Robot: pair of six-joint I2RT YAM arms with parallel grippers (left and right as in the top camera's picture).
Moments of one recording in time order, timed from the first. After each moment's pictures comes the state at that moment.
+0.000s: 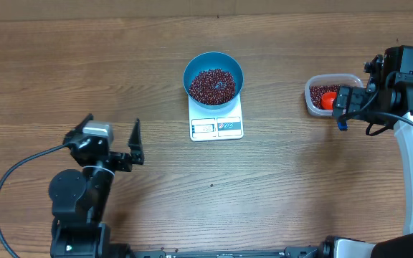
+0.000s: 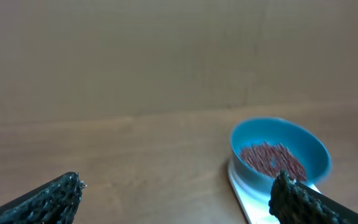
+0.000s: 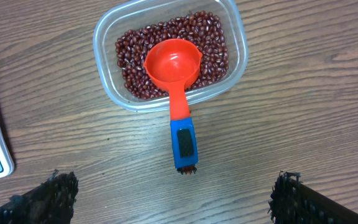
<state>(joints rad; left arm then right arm) 0.00 0.53 0.51 -0.10 0.12 0.00 -0.17 1.47 1.39 -1.09 0.01 0.04</state>
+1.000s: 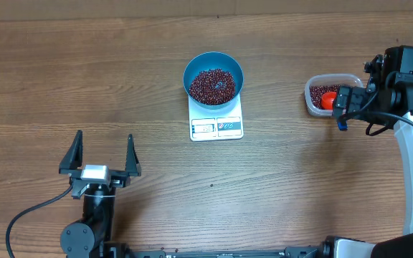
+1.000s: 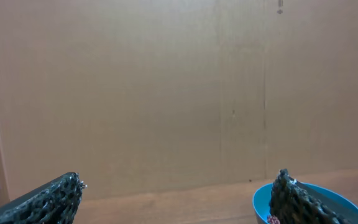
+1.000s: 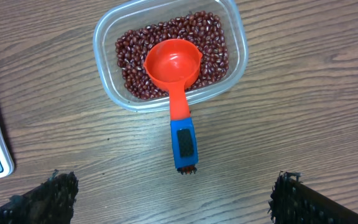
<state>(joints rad) 0.05 0.17 0.11 0.36 0.13 0.04 -0.17 1.47 1.39 -1.09 0.01 0.04</state>
